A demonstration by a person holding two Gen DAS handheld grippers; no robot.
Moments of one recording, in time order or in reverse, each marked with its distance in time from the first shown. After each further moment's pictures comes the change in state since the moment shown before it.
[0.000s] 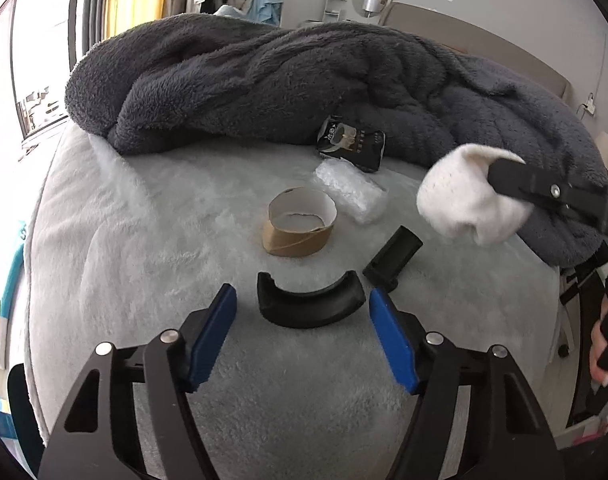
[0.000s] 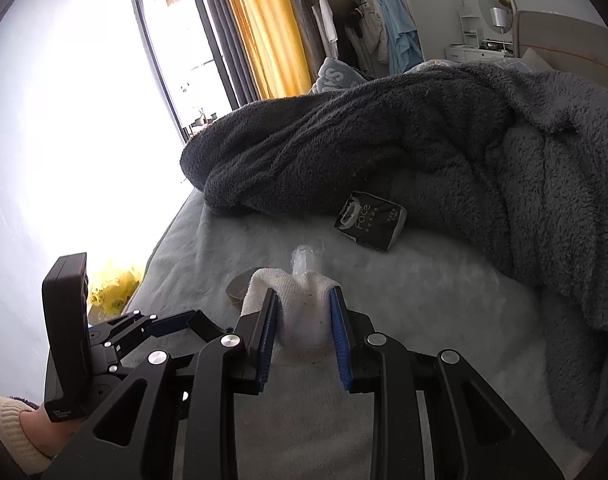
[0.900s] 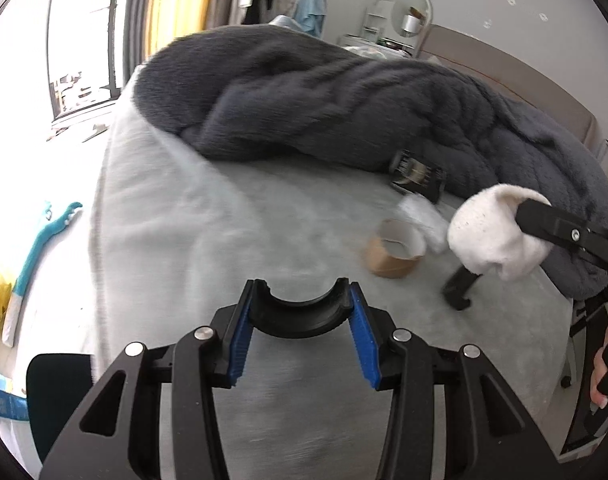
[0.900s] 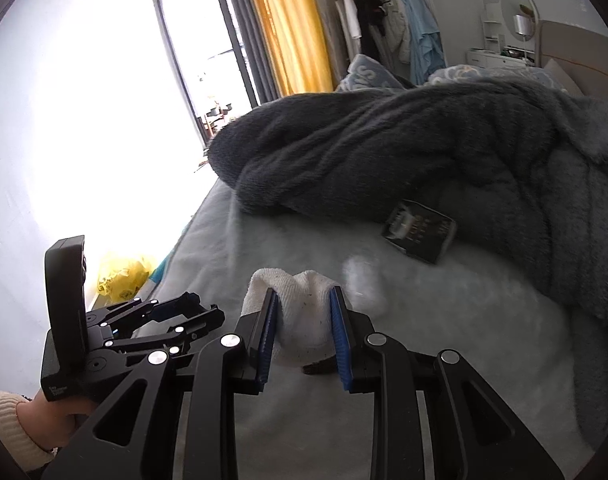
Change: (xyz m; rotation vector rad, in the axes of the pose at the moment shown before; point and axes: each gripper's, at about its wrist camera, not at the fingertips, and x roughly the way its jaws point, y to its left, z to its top) left arm -0.032 0.069 0.005 -0.107 -0.041 0.073; right arm 0.023 0.057 0.012 -0.061 0.024 0.042
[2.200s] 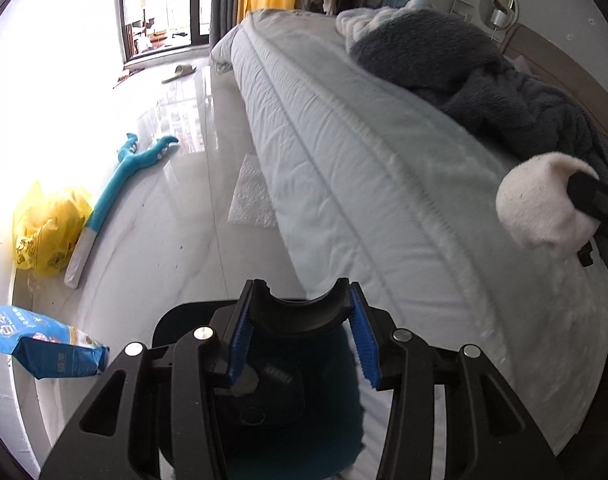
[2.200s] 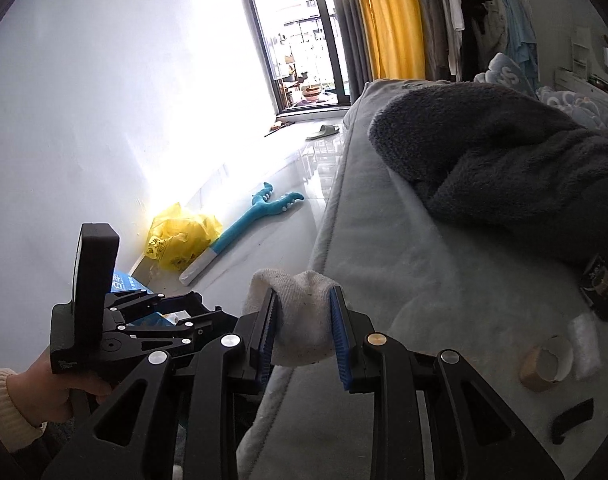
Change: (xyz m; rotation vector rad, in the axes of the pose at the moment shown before) left arm -0.057 0.212 -0.039 -0.143 0.171 0.189; right arm 0.102 0.190 0.022 -0.170 0.105 0.182
